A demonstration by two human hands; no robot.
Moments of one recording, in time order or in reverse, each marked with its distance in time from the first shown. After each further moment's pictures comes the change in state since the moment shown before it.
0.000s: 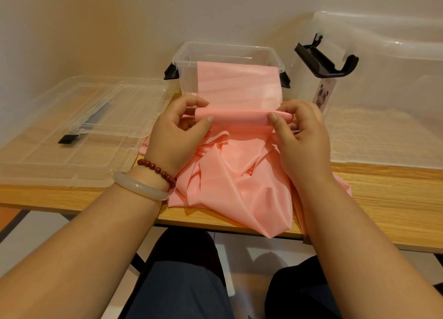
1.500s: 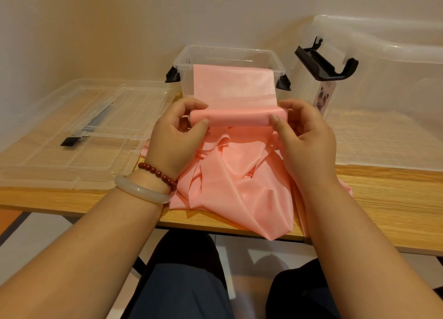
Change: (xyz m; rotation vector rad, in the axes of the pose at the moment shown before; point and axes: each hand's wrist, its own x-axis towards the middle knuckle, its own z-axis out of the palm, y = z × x) left_hand 0.001 -0.002 -0.002 0.068 0.024 0.079; right_hand -0.001 -0.006 -0.004 0.113 0.013 0.056
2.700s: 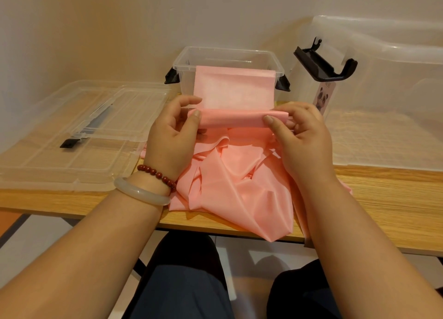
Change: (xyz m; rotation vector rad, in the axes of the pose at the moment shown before) left_hand -0.001 -0.001 0.002 0.019 0.069 -0.011; right_hand 0.006 0.003 0.002 0.018 -0.046 -0.014
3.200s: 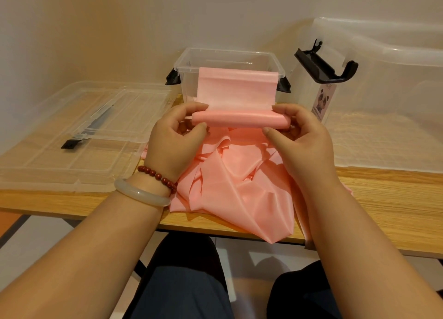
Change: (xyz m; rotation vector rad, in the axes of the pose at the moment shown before) left_hand 0.001 0.001 -0.003 -0.013 -0.044 -0.012; right_hand -0.005 -0.002 -0.004 0.075 -0.058 0.067
